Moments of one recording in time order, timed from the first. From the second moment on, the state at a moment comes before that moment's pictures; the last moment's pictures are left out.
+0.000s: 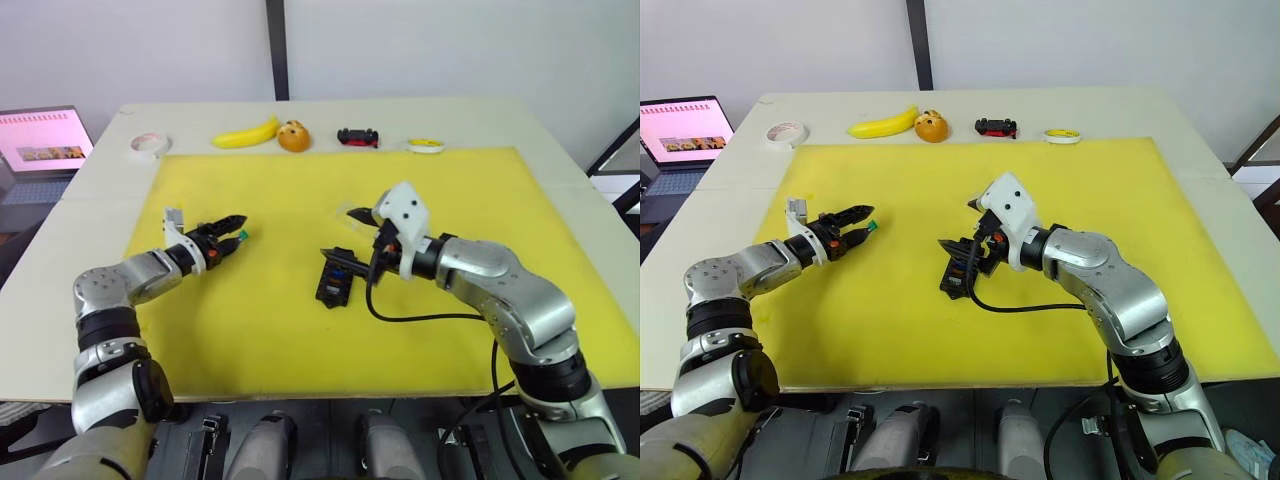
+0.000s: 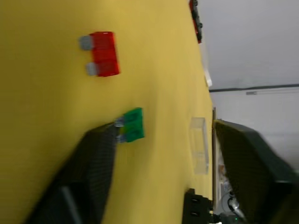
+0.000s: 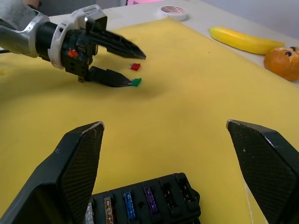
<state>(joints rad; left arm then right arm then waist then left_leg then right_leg) -0.69 0.41 0.57 0.61 -1.12 1.19 -0.17 -0.52 -0.53 0.15 -0.47 0.44 0.83 0.56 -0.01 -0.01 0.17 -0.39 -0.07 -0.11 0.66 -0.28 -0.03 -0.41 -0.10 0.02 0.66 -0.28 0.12</state>
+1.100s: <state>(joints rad) -0.72 0.41 0.57 0.67 -0.97 1.19 -0.29 -0.52 -0.55 0.15 -0.48 0.44 0.84 0.58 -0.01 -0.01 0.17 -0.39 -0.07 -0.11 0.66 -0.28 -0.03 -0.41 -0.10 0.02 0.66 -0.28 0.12</state>
